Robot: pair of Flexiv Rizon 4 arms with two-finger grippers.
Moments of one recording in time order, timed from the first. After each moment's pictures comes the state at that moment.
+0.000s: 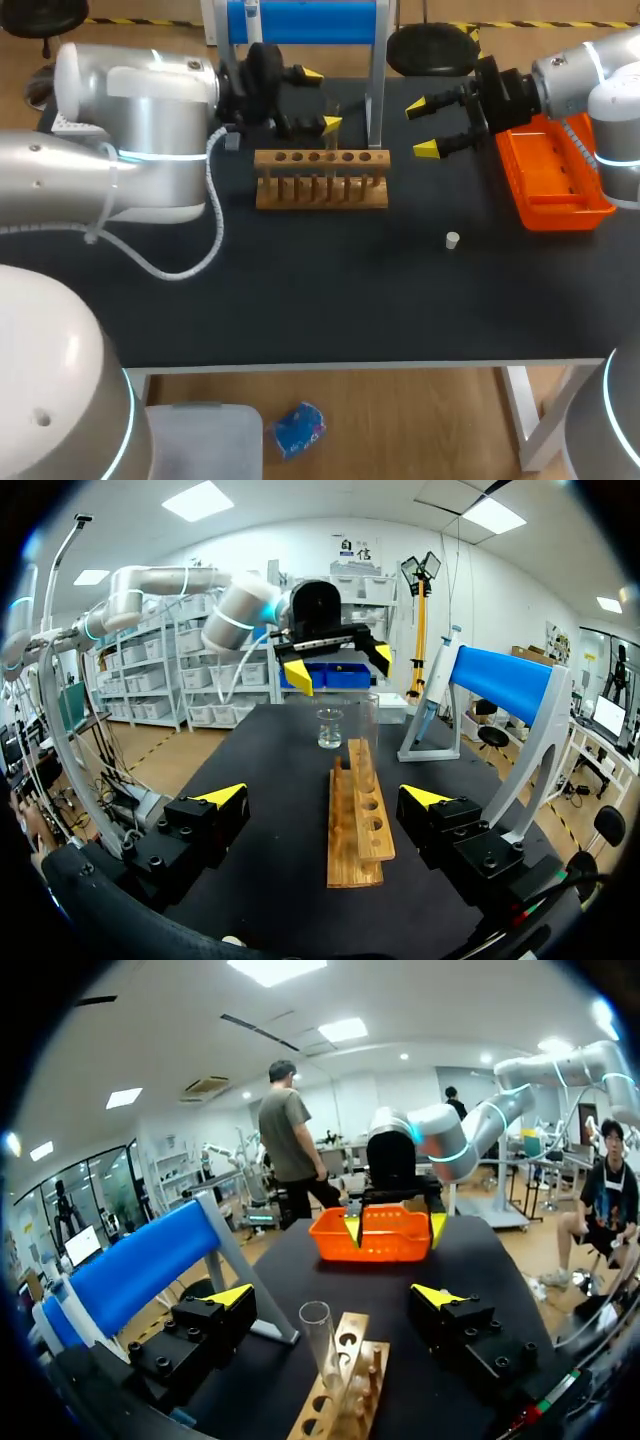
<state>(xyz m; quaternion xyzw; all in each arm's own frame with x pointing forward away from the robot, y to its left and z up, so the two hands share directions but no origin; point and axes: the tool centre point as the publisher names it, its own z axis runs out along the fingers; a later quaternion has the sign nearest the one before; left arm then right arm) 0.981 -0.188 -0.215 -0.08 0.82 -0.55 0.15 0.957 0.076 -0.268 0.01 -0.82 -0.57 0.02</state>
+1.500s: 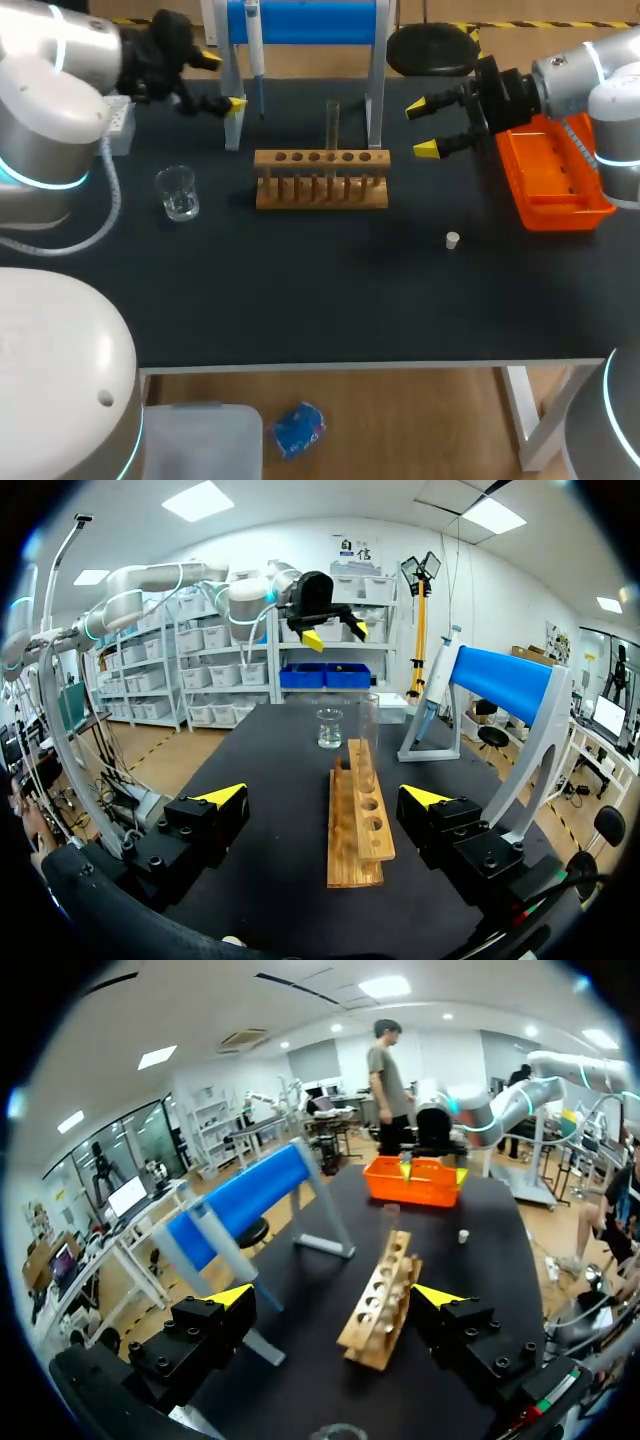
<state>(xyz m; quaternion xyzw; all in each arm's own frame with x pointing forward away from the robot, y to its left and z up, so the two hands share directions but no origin) 0.989 -0.021 -0.189 -0.19 0.86 -0.44 0.20 0.957 0.076 -0.268 0.01 -0.82 -0.57 0.02</state>
